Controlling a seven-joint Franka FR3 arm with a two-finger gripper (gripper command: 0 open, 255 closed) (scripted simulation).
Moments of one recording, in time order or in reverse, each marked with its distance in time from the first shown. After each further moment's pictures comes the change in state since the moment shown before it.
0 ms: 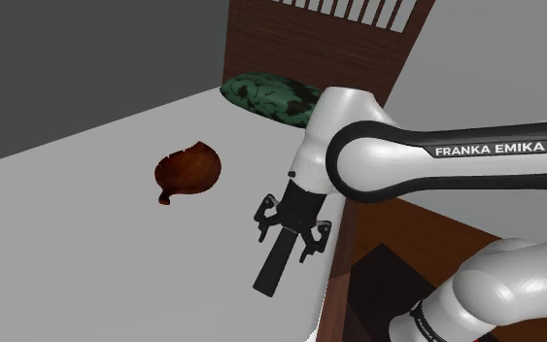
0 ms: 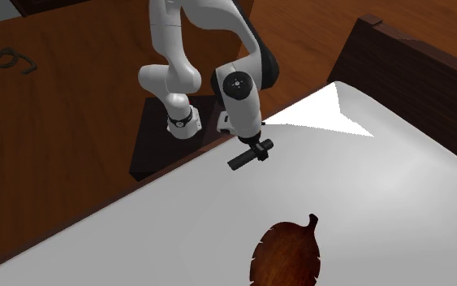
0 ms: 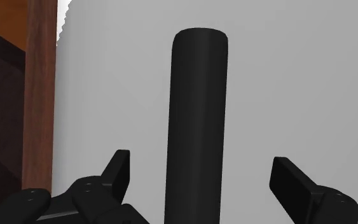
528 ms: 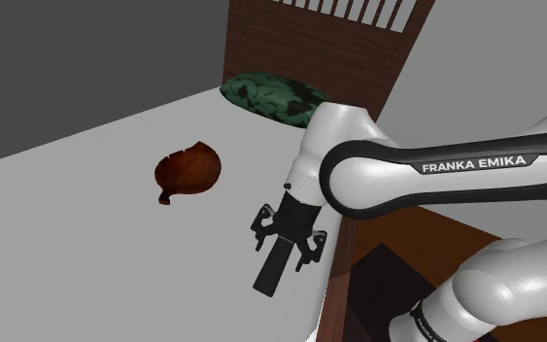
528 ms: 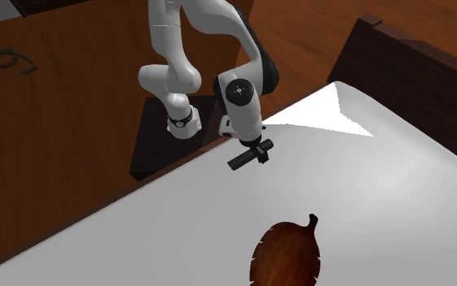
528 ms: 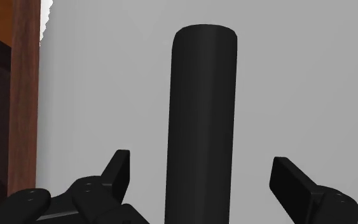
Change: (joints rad) arm -0.002 0.036 0.042 -0.031 0.017 0.072 0.002
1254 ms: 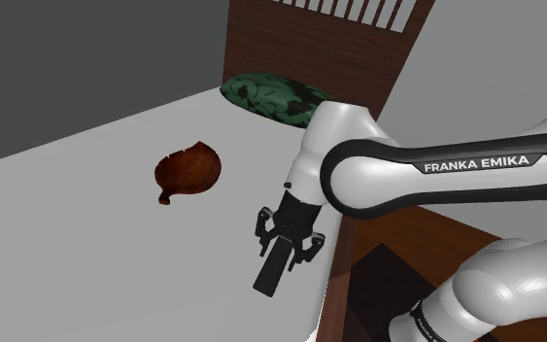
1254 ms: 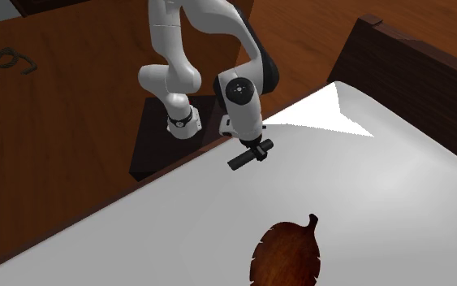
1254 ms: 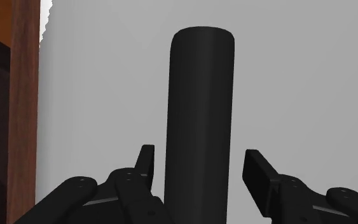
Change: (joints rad) arm 0.002 -0.006 -0.002 0.002 0.001 -0.001 0.002
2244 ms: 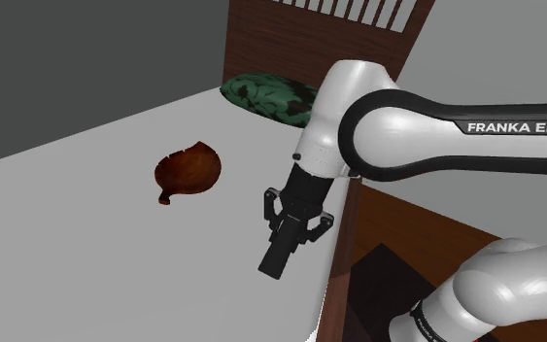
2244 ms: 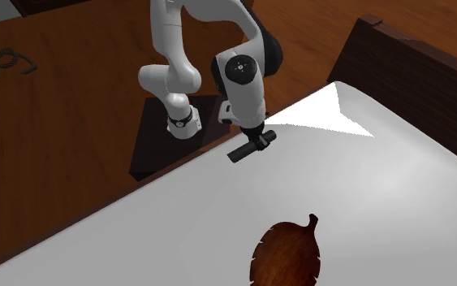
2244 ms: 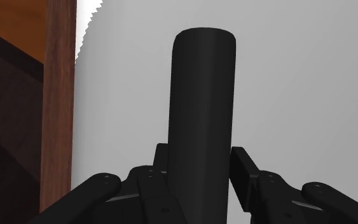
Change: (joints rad) arm 0.009 -0.077 -0.080 0.096 -0.038 -0.178 0.031
